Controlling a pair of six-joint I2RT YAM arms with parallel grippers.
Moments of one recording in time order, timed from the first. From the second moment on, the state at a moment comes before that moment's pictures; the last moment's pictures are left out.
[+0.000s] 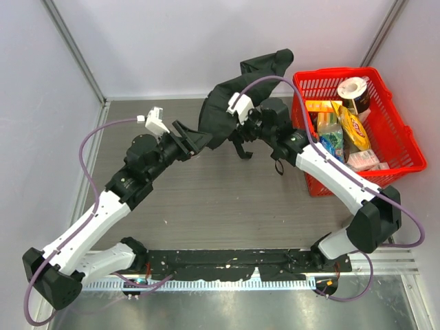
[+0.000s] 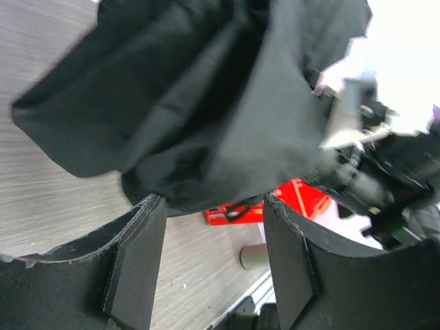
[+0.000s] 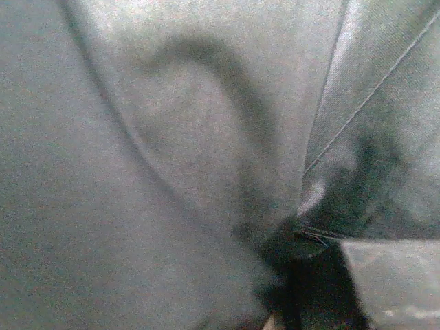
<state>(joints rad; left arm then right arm) -0.63 0.99 0.96 -0.04 0.00 -0.93 0.60 1.47 1.32 -0.19 -0.10 -0.47</state>
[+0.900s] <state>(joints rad) -0.49 0.99 0.83 -0.07 0.18 -0.78 0.50 1.42 1.30 -0.30 -0.51 -0.28</state>
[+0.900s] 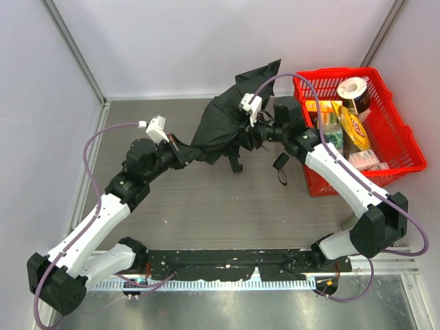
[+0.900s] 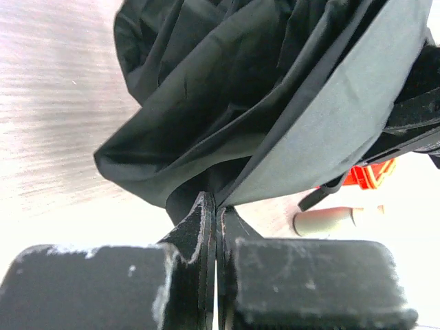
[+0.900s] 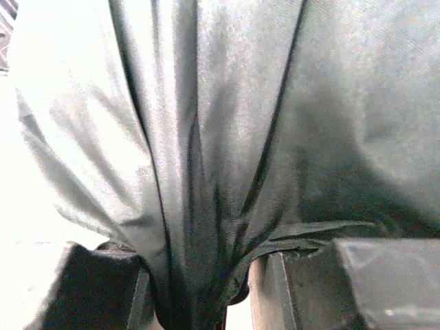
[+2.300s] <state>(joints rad) -0.44 0.70 0.95 -0.48 0.09 -0.55 0.48 1.30 1.08 0.11 -0.41 -0.08</state>
